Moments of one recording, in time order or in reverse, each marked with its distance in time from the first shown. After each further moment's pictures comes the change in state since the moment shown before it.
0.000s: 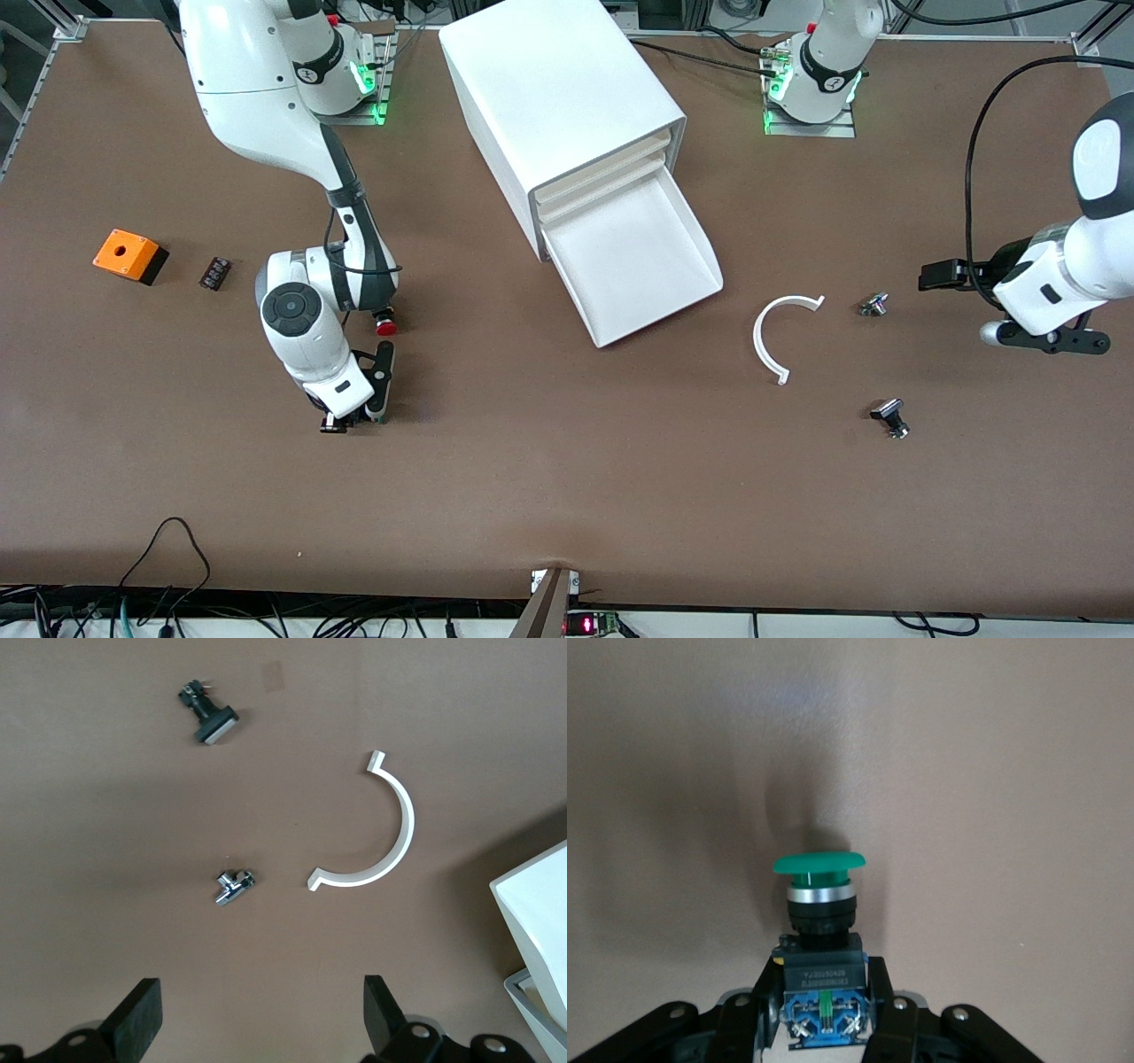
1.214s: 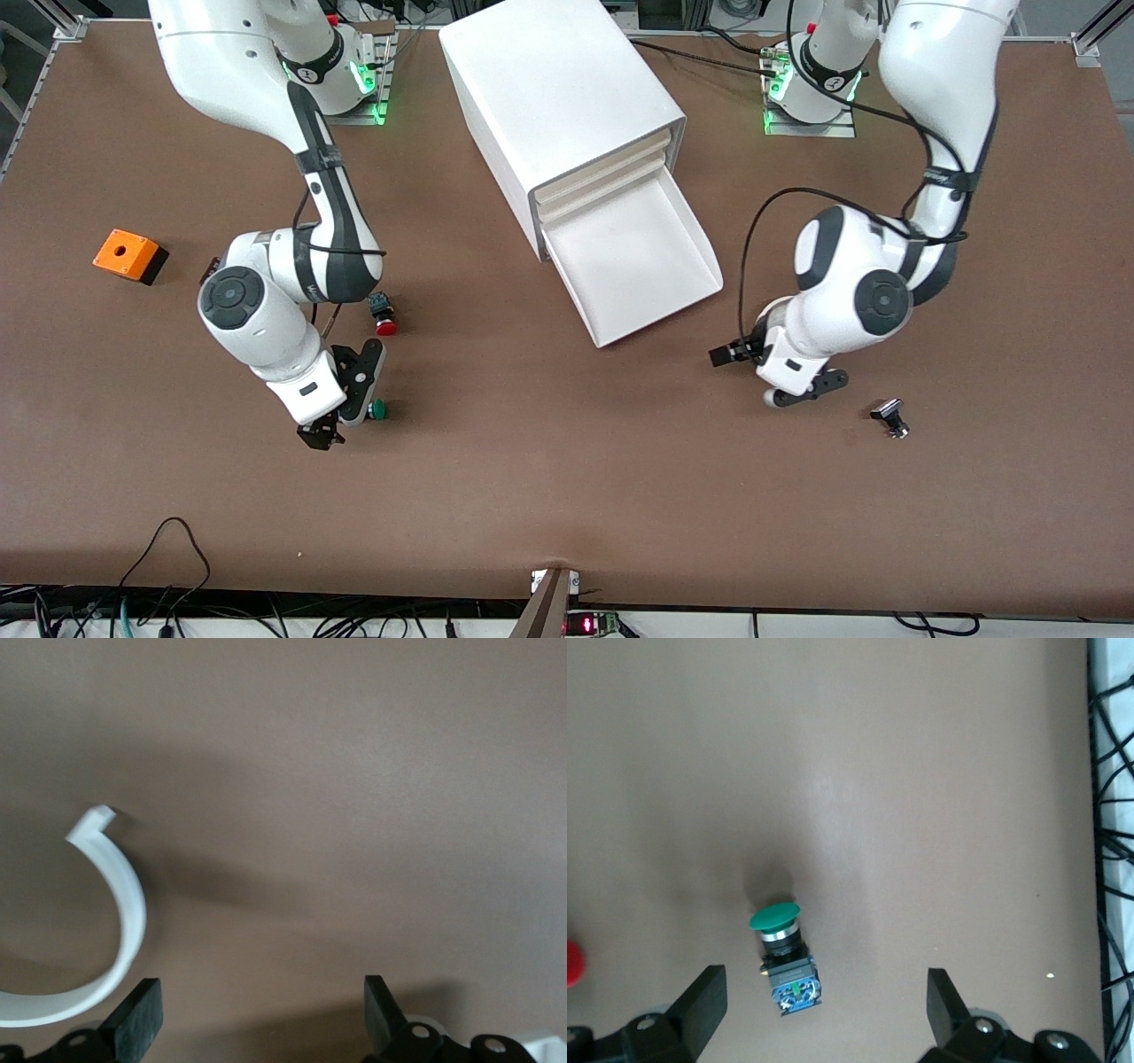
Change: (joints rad) left arm -0.332 0.276 -0.012 -0.140 -0.197 0.617 -0.659; right arm -0.006 -0.110 0.002 0.194 0.198 -0.337 -0.004
